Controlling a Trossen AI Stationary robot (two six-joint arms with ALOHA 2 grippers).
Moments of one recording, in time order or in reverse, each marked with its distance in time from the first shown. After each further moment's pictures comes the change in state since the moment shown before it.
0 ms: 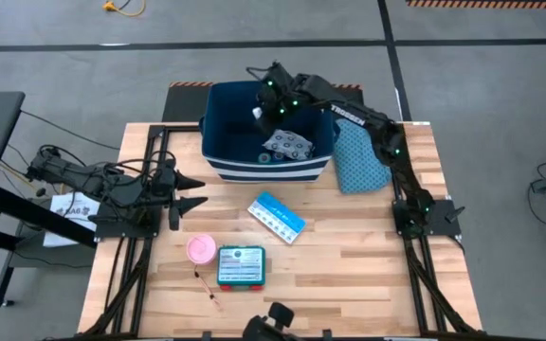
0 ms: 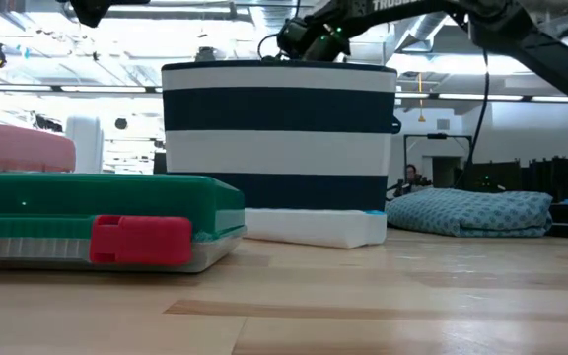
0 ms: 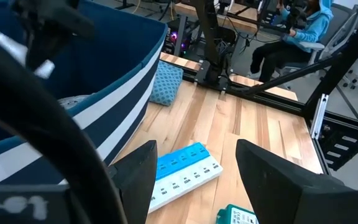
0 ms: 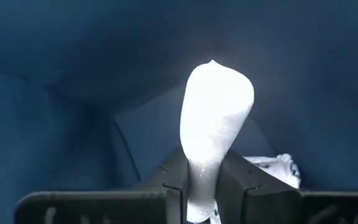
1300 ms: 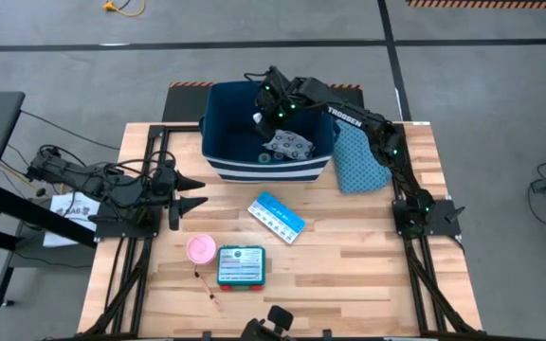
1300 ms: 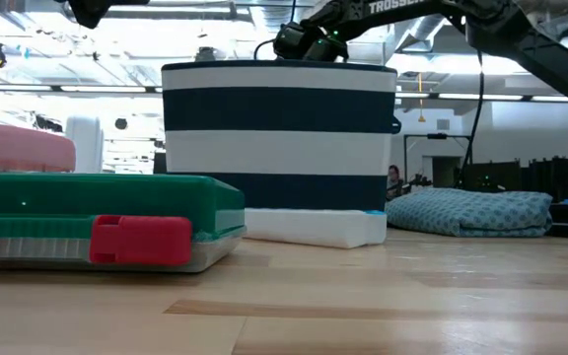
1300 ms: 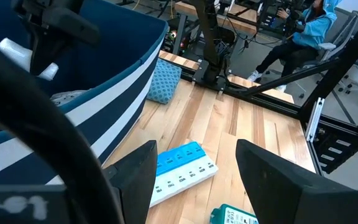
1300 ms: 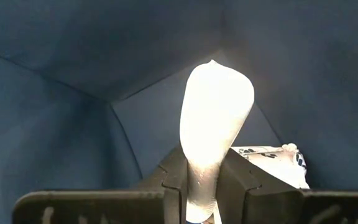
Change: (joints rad) left arm 0.000 0.000 0.000 -0.003 0.004 -0.039; right arm 0.013 0.012 0.000 -0.031 0.007 -0.007
